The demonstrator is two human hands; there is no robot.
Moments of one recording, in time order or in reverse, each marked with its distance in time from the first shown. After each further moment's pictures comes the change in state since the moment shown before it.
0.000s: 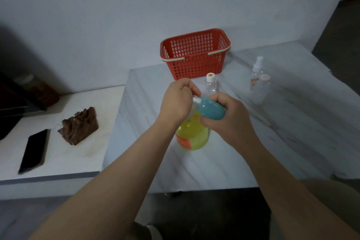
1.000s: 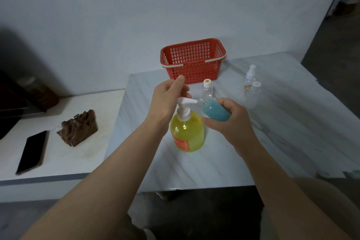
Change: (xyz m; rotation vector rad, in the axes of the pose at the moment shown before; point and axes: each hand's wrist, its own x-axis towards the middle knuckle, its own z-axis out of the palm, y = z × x) left_hand -0.021 0.016 -0.025 -0.188 0.064 -0.060; right_hand -0.007 0.002 -0.013 0.148 0.020 0.060
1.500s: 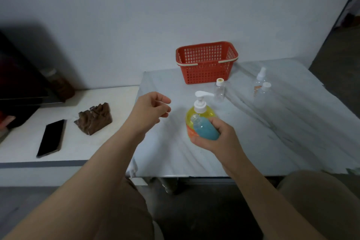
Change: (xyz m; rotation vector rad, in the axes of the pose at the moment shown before) left_hand -0.032 -0.028 -0.087 0.200 -0.066 -0.053; right_hand -0.061 -0.012 0.046 0.149 -0.149 0.114
